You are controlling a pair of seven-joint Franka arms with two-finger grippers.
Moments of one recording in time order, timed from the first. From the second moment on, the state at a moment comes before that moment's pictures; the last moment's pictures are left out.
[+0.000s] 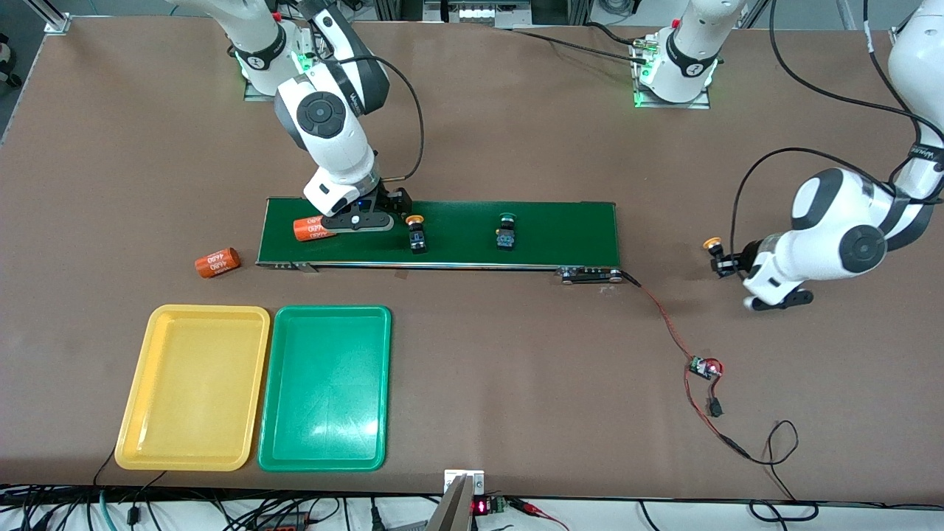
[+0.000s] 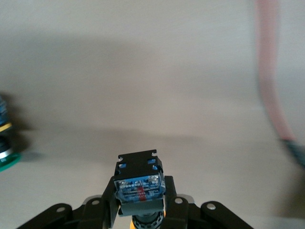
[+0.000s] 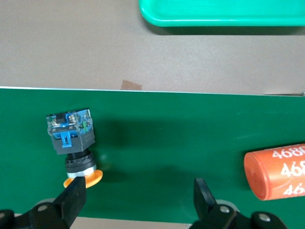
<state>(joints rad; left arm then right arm) 0.89 0.71 -0.99 -1.91 0.55 1.99 -0.49 0.62 0.24 -0.01 -2.14 0.01 2.43 0.59</state>
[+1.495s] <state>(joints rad) 0.37 0.76 -0.99 -1.77 0.53 1.89 -0.76 0.63 0.36 -0.01 -2.10 0.01 2.49 0.62</state>
